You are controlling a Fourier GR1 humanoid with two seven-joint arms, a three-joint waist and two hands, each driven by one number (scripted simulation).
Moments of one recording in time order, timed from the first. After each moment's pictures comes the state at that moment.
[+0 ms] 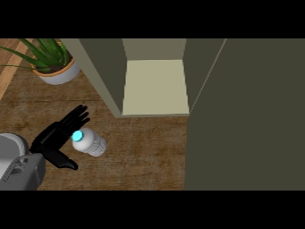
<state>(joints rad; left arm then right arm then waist) -0.37 0.27 0.22 -0.58 -0.02 -0.76 -0.43 0.66 -0.04 0.14 -2.24 -0.29 0.39 -0.12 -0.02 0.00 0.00</state>
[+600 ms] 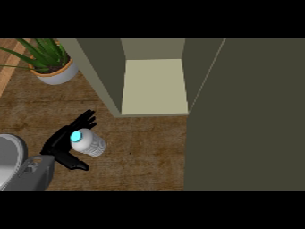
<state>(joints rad) -0.44 0.26 0.17 -0.36 -0.10 -0.69 -0.58 0.63 -0.04 0.14 -2.21 -0.28 0.39 -0.14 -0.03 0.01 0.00</state>
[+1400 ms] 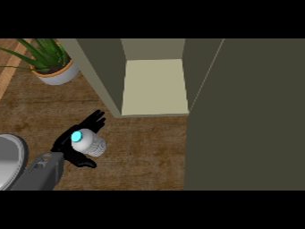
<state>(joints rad) -0.50 0.22 0.18 -0.27 -0.04 -0.76 -0.53 0.60 -0.02 0.16 -2.18 -0.26 0.38 -0.14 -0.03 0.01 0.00</state>
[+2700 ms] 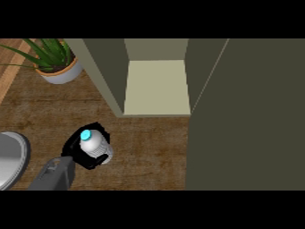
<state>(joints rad) -0.44 0.14 0.18 -0.38 0.05 -0.71 -0.55 0.60 -0.03 0.15 -2.16 -0.27 0.37 -0.13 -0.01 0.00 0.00</state>
